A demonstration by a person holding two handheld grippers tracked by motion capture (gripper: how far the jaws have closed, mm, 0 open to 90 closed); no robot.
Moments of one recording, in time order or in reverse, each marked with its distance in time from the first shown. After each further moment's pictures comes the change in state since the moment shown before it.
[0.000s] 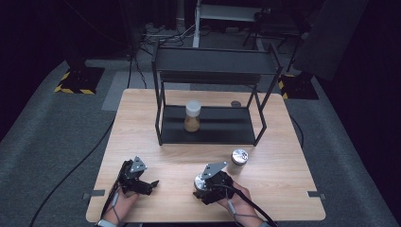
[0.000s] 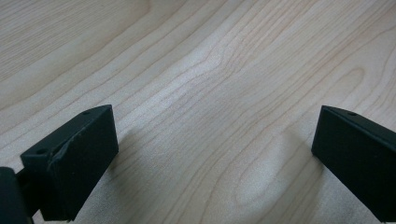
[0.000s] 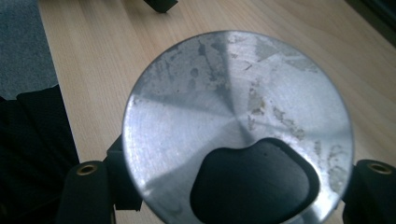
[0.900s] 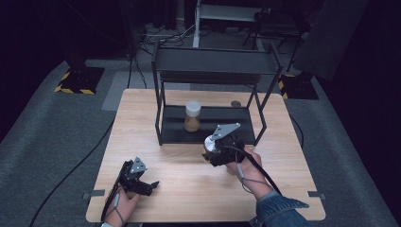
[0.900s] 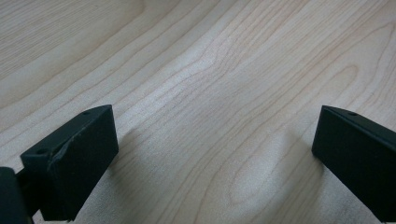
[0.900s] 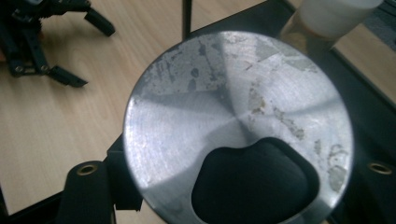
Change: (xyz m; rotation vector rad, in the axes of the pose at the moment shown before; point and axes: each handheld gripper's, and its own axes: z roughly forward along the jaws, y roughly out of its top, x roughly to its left) left arm 0.000 0.000 -0.001 0.004 -0.008 0.014; right arm -0.048 0.064 -0.065 -0.038 -0.170 0.011
